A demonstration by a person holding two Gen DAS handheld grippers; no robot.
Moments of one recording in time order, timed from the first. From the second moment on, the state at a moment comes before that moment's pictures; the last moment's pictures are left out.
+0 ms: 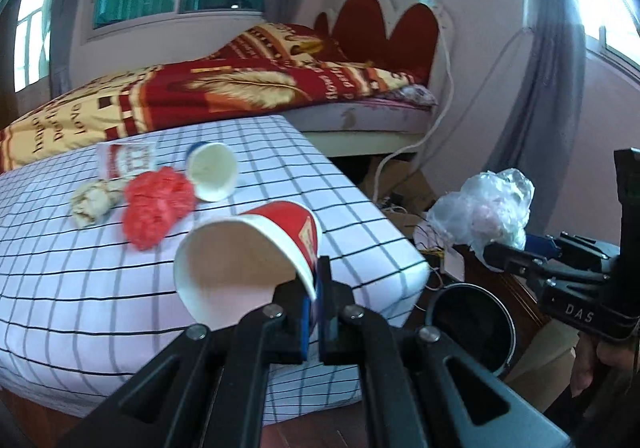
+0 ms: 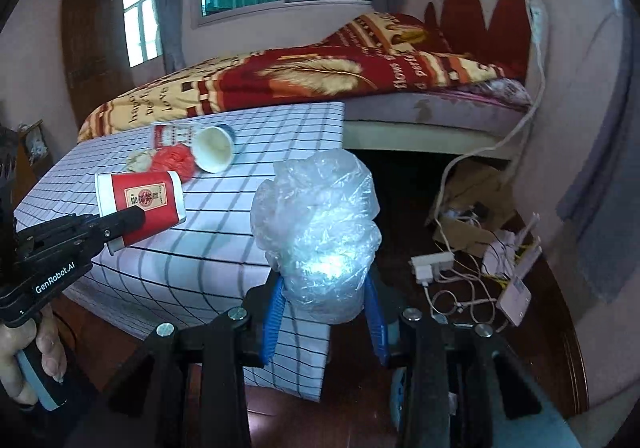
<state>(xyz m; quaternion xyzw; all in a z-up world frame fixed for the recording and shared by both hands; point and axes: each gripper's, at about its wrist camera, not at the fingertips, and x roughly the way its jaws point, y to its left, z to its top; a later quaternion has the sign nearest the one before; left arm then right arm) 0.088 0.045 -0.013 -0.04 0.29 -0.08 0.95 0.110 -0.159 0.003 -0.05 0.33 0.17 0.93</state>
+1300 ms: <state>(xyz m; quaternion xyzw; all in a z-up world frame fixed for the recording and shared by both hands) 0.111 -0.174 -0.094 0.03 0.40 -0.32 0.86 0.076 -0.356 -0.113 0.01 0.45 -0.03 0.89</state>
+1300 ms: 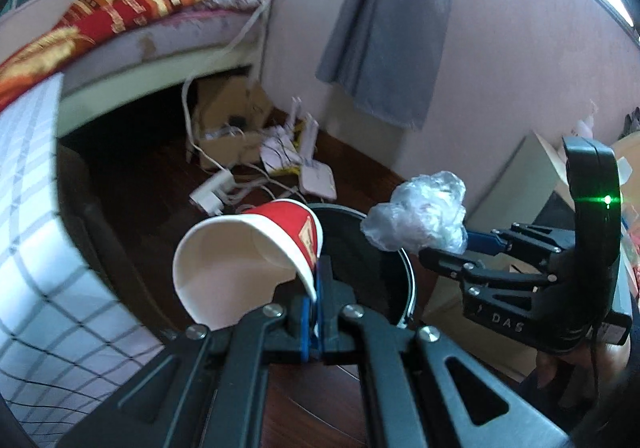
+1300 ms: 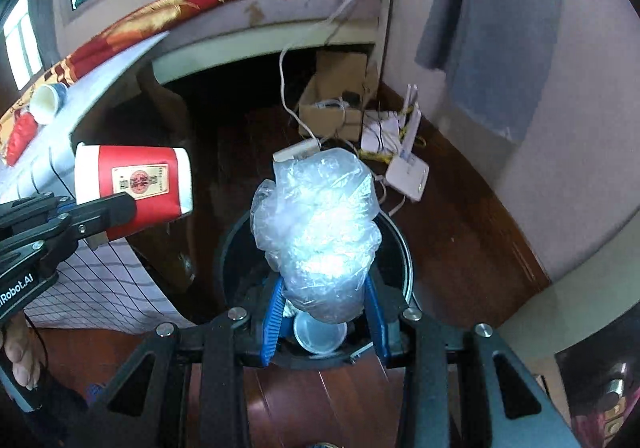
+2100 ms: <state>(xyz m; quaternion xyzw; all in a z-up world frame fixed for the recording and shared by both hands) 0.155 -0.207 -0.191 0.03 0.52 -0.28 0.81 0.109 -0.403 -0.222 -0.01 0.55 -0.05 0.83</state>
